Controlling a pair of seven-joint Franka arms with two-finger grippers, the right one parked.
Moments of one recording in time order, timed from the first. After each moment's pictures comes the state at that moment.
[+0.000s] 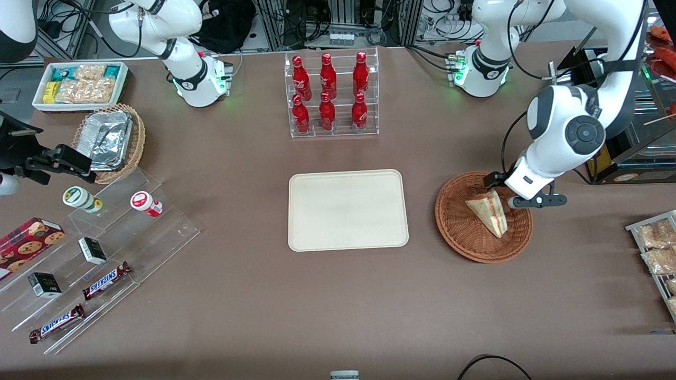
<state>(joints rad) 0.01 0.08 -0.15 -2.26 0.01 2.22 -0.23</state>
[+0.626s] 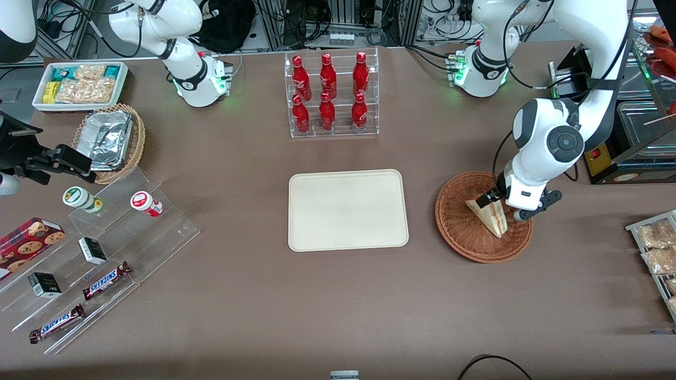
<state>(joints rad) -0.01 0.16 -0.16 -2.26 0.01 2.37 -0.77</state>
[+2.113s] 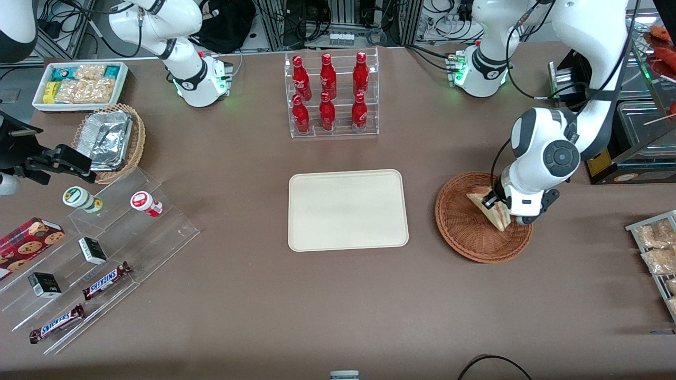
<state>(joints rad) -0.01 0.19 -0.16 -2.19 0.01 2.23 -0.83</state>
